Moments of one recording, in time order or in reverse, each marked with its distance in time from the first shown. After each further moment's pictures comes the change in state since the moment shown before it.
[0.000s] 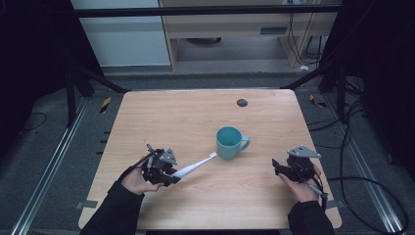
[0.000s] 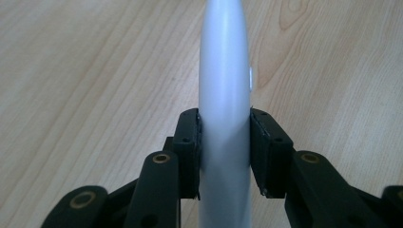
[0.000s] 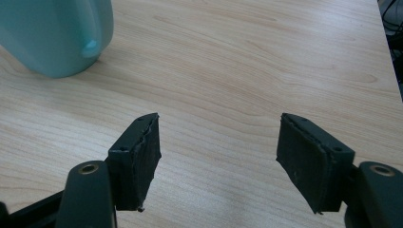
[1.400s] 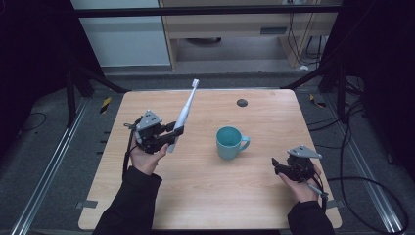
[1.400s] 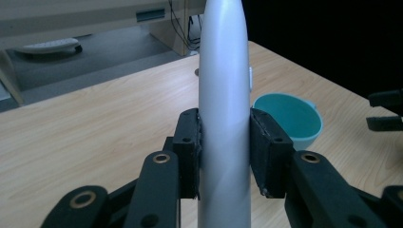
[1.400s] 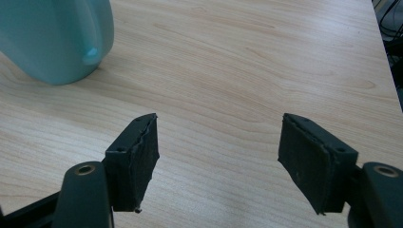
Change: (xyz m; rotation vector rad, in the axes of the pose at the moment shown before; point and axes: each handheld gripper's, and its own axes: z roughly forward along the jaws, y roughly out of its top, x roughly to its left) left arm 0.025 0.057 -0.048 -0.635 0.275 -0.350; right arm 0.000 0.000 0.001 -0.025 0.000 0.001
